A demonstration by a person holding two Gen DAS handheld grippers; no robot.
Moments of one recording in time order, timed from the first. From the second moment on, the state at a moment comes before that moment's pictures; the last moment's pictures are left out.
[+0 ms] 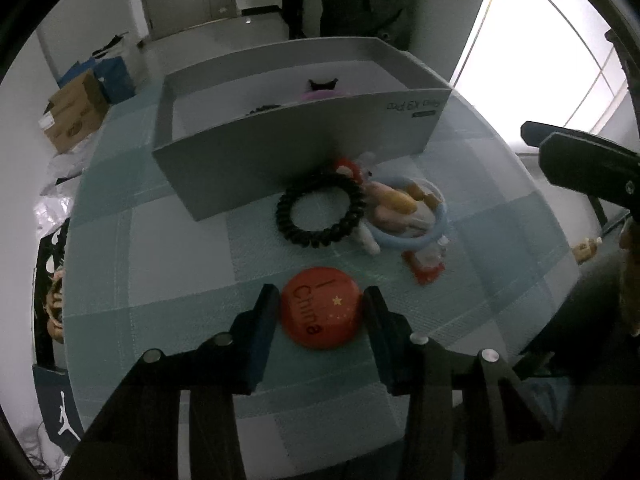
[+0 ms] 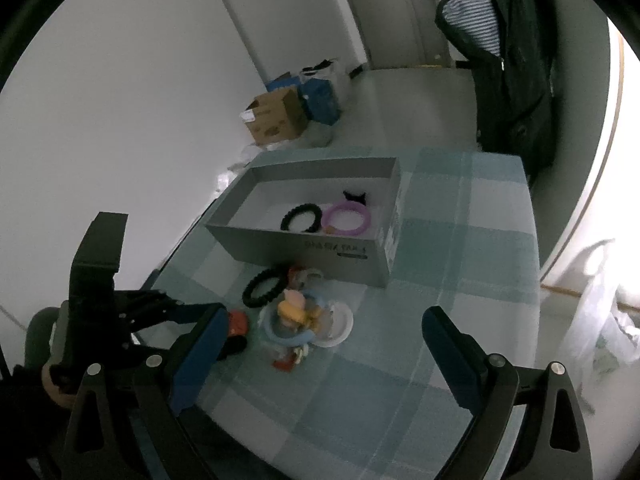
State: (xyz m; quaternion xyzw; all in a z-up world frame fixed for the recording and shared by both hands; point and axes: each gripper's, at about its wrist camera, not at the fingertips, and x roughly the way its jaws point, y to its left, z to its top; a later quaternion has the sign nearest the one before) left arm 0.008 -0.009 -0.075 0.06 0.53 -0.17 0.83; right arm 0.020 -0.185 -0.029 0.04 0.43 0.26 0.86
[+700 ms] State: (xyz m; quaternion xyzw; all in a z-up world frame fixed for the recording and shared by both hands) left arm 0.012 0.007 -0.038 0.00 0.50 -0.16 0.85; right arm 0.010 -0.166 -0.058 0.04 0.49 0.30 0.81
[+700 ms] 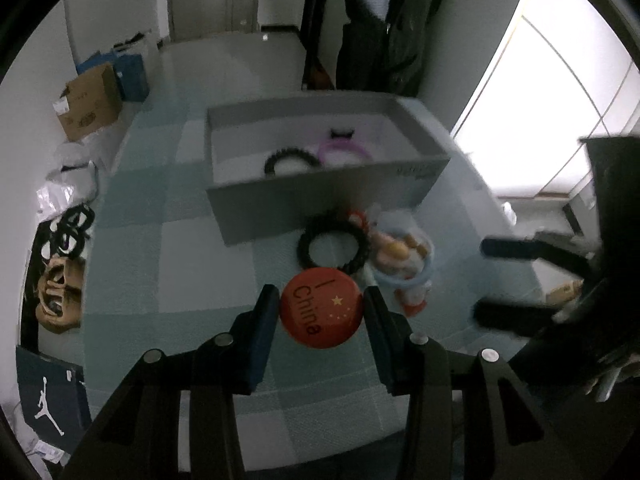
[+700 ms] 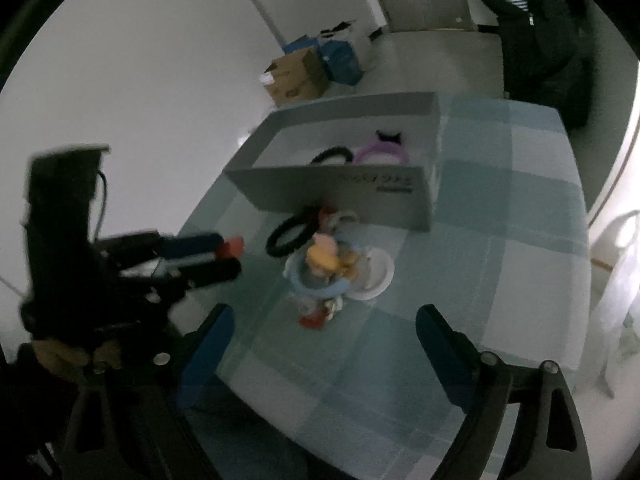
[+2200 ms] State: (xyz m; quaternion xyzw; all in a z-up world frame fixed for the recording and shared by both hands) left arm 0.011 0.036 -0.006 -0.09 0.44 -0.15 0.88; right arm 0.000 -0.117 -0.063 -0.03 0.49 0.32 0.81
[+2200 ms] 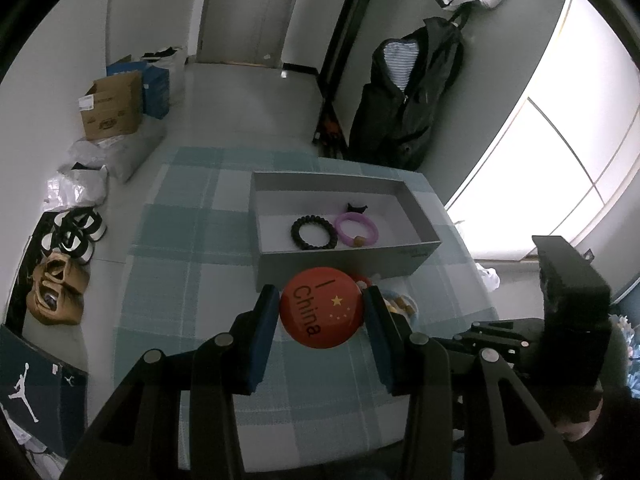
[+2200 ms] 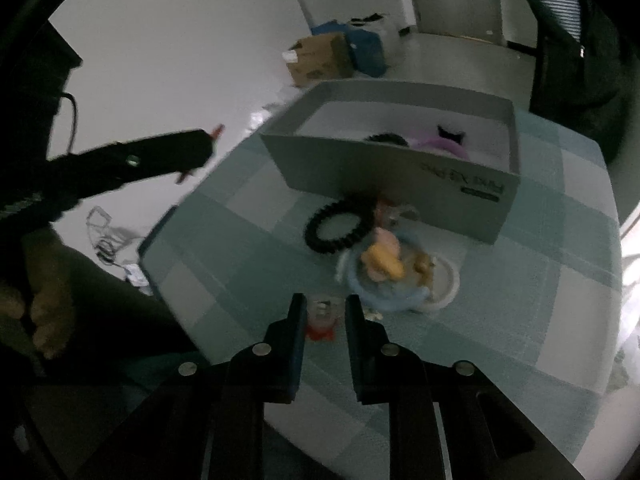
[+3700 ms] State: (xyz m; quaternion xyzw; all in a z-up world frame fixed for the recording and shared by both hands) left arm 0.095 0.026 -0.016 -0.14 0.47 -0.14 0.86; right arm 0.116 -0.146 -0.018 0.16 0.44 0.30 0.83
